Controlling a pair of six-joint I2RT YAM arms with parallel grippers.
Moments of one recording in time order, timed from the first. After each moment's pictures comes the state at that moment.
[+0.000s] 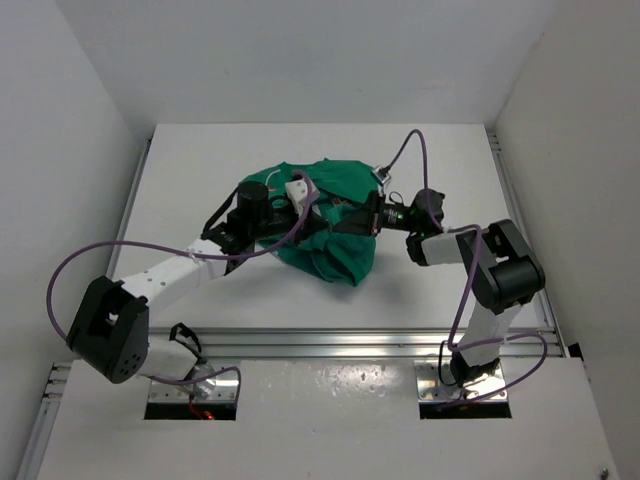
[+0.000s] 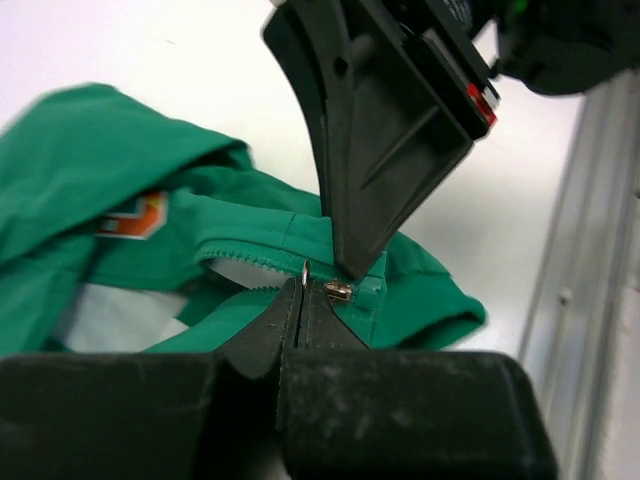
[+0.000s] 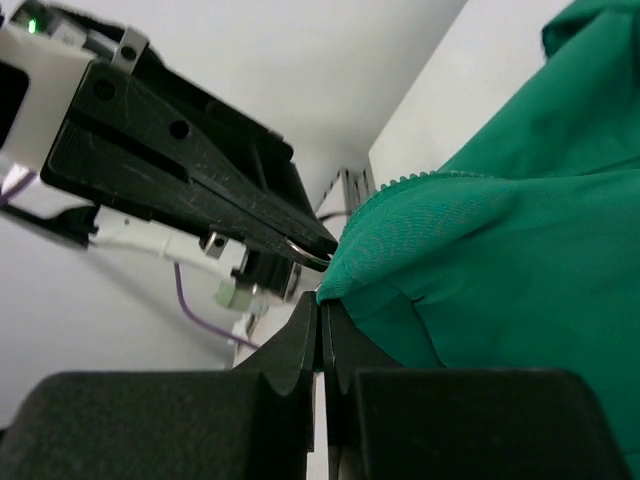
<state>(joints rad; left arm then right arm) -0.54 1.37 0.89 0.24 0.51 0.08 0.29 1.83 0.73 1.26 -1.08 1.19</state>
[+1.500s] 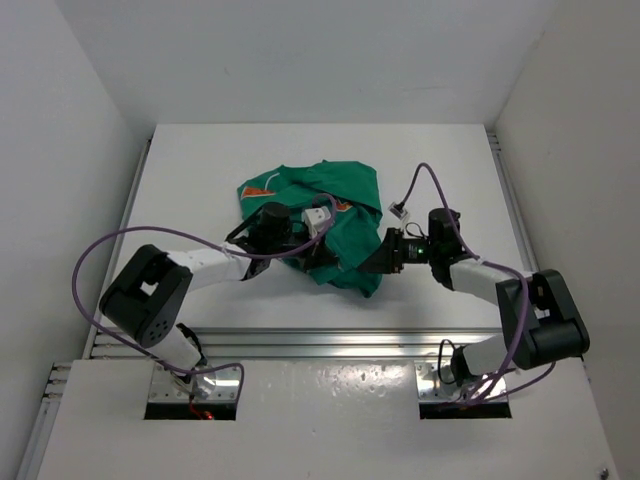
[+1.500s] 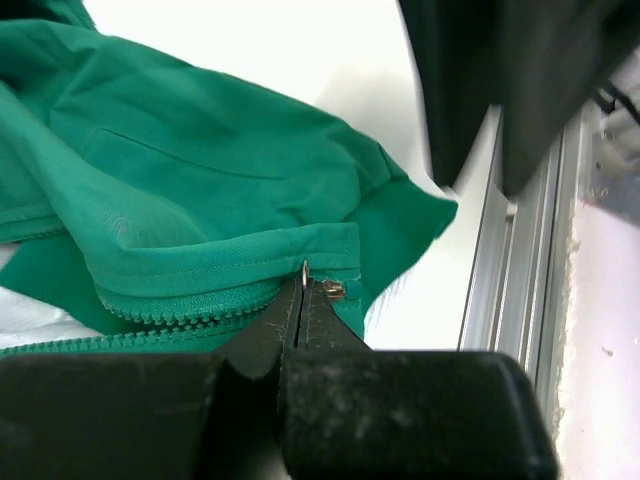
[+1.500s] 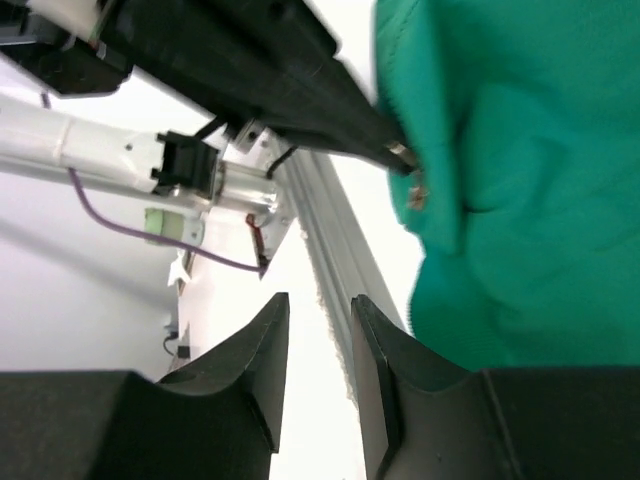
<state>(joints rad) -0.59 1.59 0.78 0.35 0.69 0.04 0.21 1.44 0.49 0.45 -1.13 0.58</state>
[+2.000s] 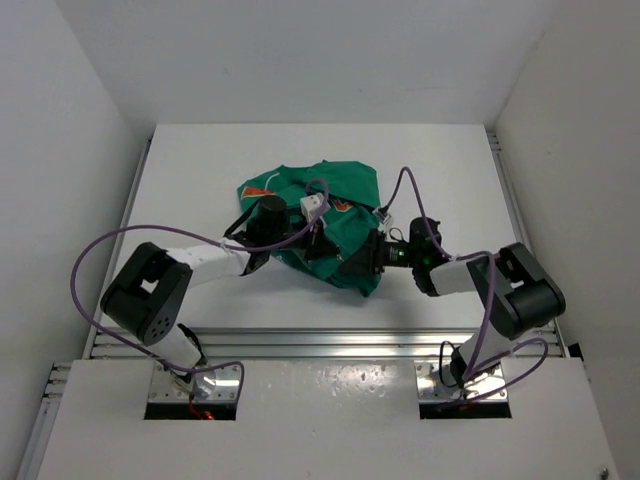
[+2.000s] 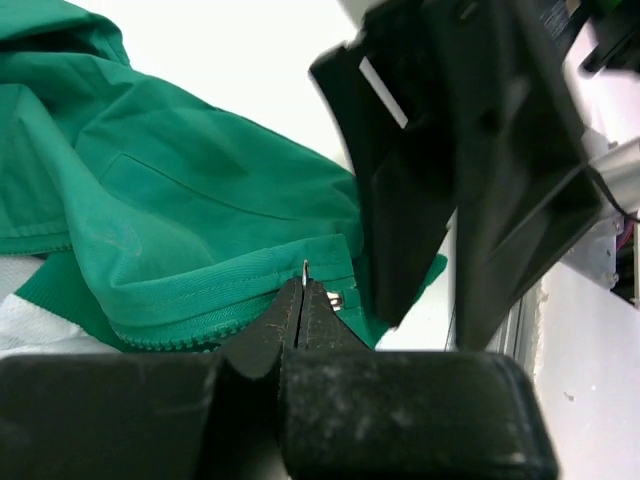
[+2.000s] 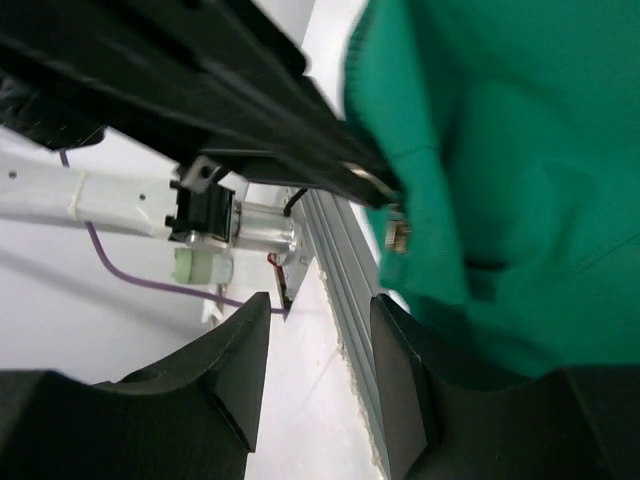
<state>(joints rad) -0.56 1.60 0.81 0.41 0.70 -0.10 0.35 1.60 0.42 0.90 -0.99 0.89</state>
